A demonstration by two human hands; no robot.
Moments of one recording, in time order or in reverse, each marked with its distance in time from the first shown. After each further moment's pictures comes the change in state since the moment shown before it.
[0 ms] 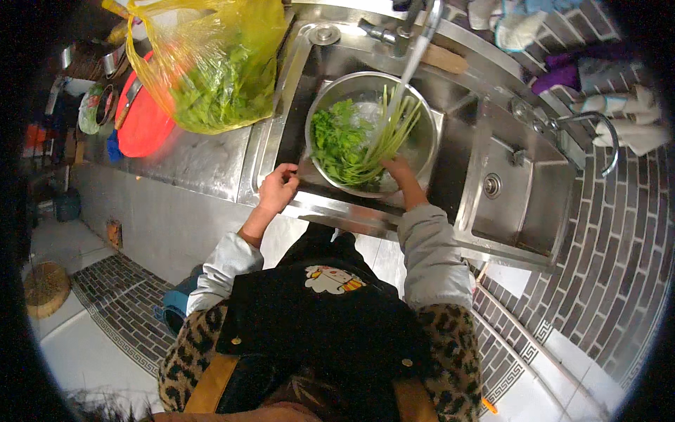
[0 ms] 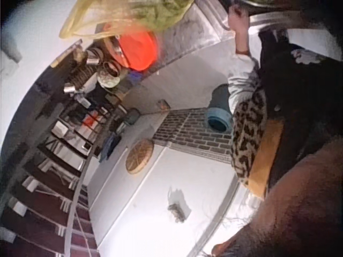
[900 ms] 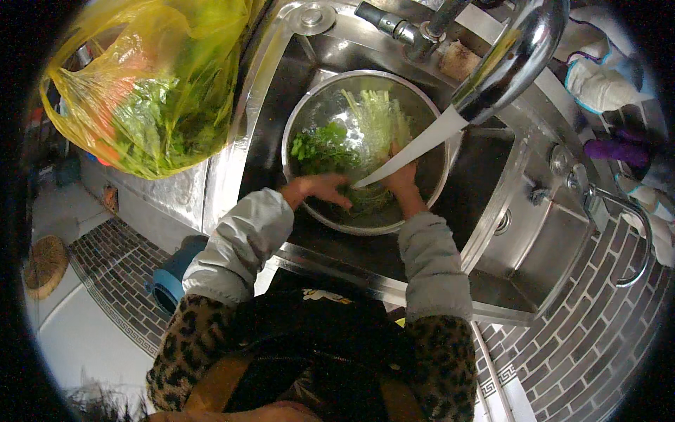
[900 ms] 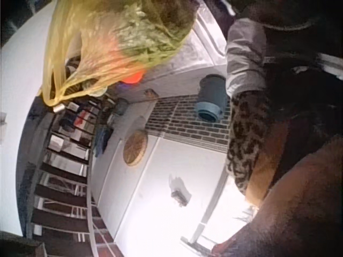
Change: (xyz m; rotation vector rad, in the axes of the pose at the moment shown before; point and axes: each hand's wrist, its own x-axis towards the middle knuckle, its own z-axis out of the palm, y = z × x) left_hand 0.153 0.013 0.172 -0.083 -1.321 0.154; right_hand 0.152 0.053 0.018 -0.871 0.168 -0.827
